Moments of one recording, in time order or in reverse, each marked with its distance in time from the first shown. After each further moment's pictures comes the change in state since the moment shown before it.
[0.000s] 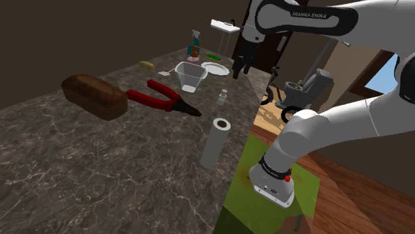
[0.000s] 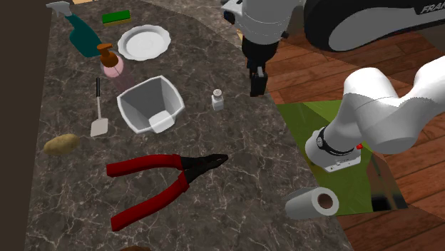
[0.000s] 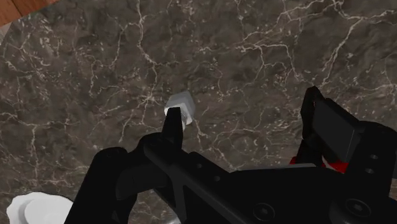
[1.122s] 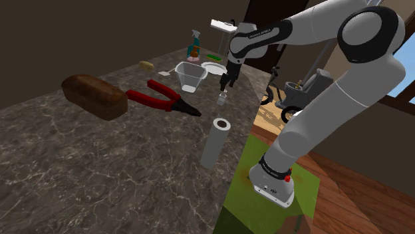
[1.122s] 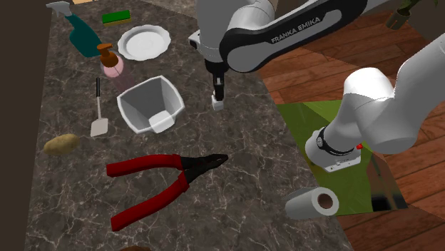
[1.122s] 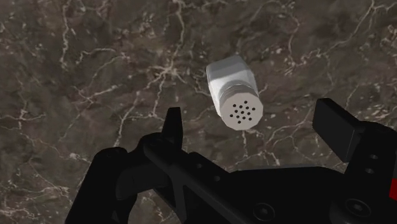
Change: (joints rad) arm -0.002 0.457 -0.220 0.025 0.069 0.433 -0.240
